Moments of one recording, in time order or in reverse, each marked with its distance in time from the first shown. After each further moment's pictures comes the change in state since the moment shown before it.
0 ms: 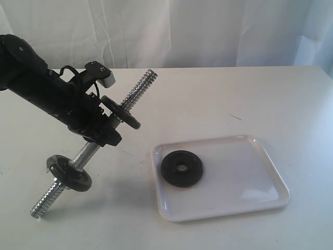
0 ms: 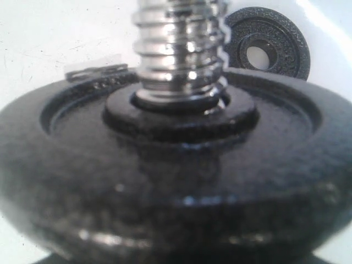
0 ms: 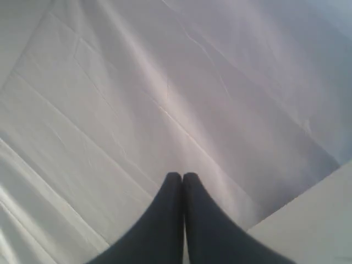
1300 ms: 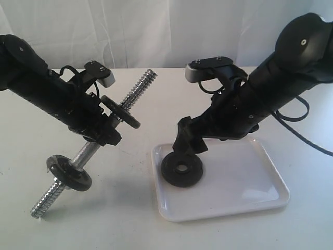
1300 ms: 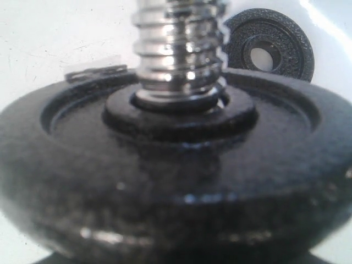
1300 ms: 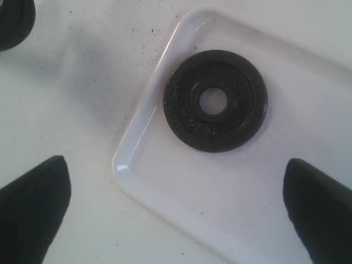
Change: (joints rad) left arm 0.000 0.000 0.000 0.000 -0.008 -0.002; right arm 0.315 1.563 -0.945 0.659 0.862 -1.403
